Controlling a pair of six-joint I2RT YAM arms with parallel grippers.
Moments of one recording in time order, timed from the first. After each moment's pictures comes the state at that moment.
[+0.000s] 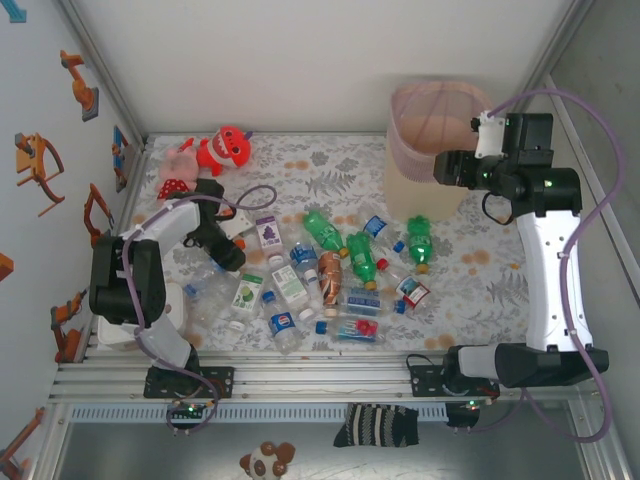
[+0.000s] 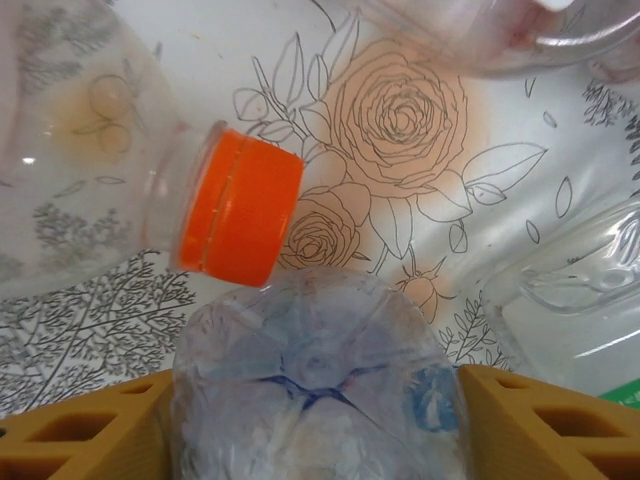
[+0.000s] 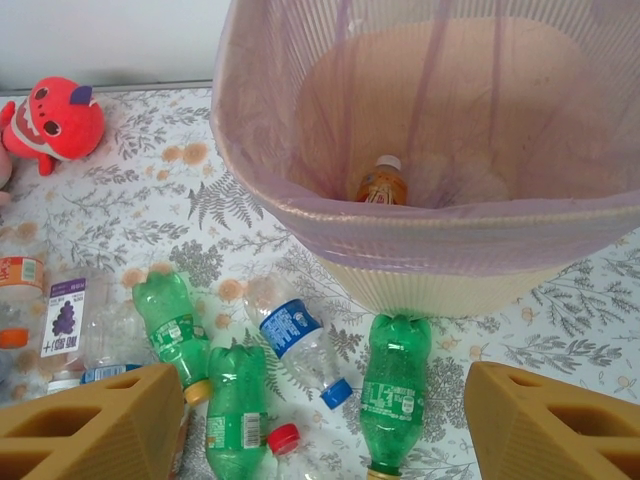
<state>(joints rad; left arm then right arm) -0.21 1.72 1.14 -0.93 0.12 0.66 0.04 1.32 1.73 -1.11 -0.25 0.06</state>
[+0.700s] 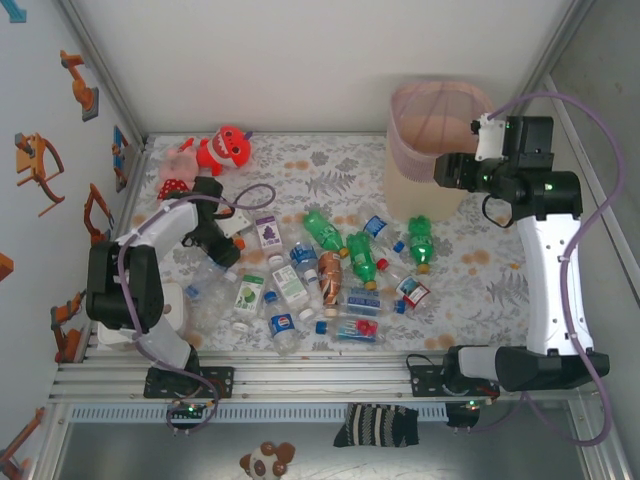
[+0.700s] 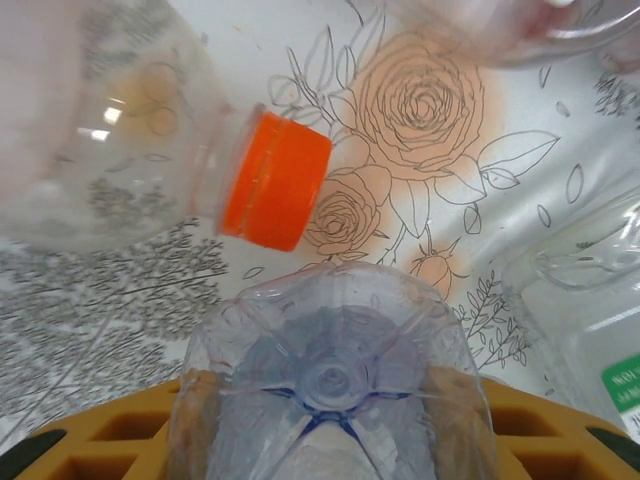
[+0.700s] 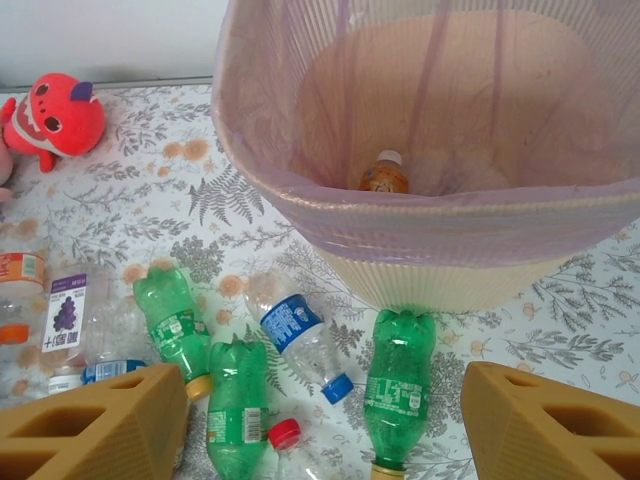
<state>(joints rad) -0.21 1.65 1.15 -0.94 0.08 0.65 0.04 1.29 1.71 -1.11 -0.25 0.06</state>
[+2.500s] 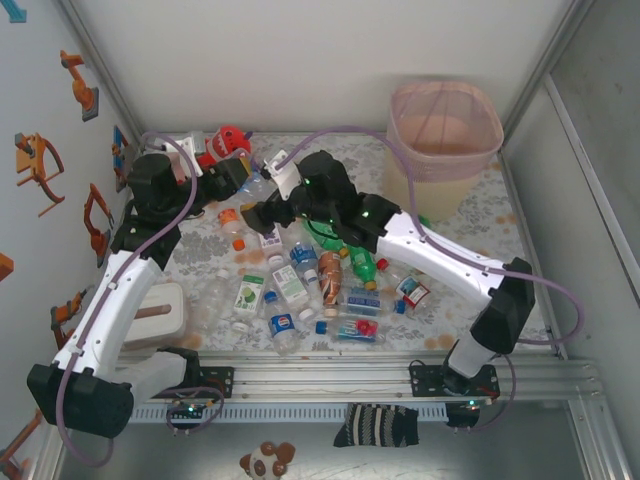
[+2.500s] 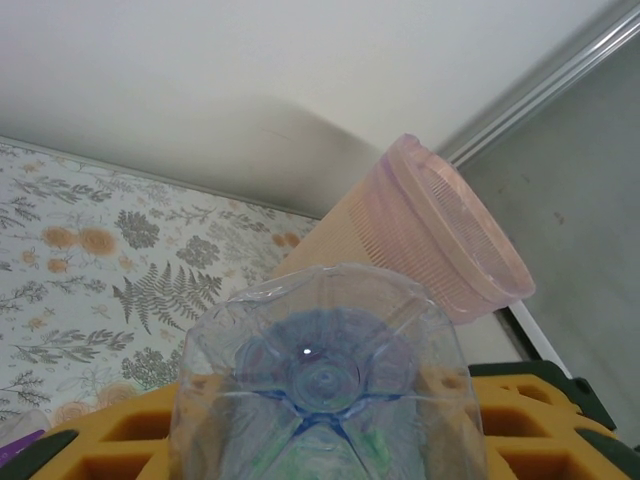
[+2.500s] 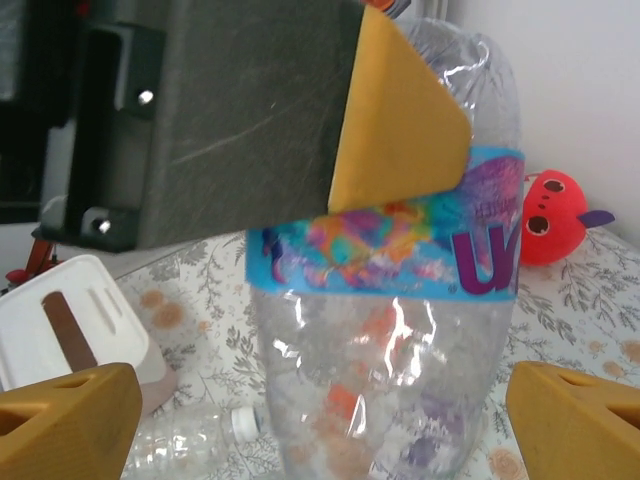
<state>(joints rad) -0.27 1.10 1.09 -0.21 0.47 -0.62 0.96 1.65 1.59 -0.28 -0.13 0.03</state>
